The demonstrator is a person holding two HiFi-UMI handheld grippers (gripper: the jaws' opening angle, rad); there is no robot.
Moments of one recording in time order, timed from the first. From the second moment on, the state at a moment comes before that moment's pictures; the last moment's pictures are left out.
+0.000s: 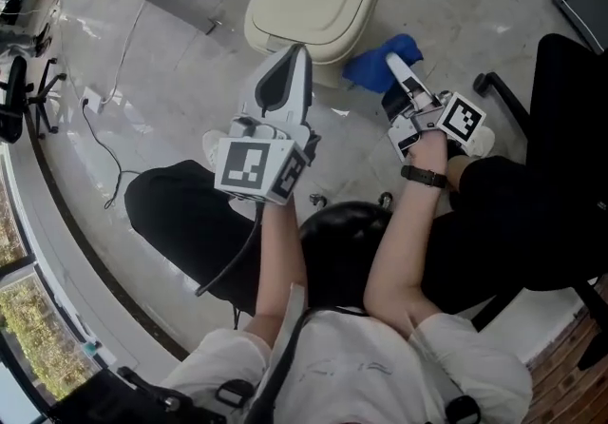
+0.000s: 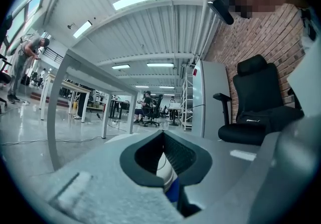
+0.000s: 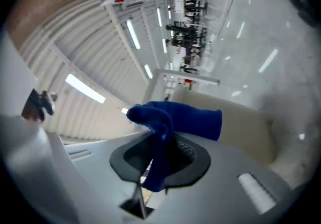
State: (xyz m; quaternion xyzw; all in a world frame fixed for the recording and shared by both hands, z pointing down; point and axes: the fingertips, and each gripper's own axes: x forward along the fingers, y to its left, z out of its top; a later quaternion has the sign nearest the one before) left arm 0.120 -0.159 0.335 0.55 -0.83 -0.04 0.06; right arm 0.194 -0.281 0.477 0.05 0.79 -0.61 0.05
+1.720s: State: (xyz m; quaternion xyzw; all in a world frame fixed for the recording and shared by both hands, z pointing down) left arm 0.138 -0.159 0.347 0.57 -0.81 -0.06 0.07; right arm 0.162 -0.283 0.433 0.18 0.75 -0.63 0.04
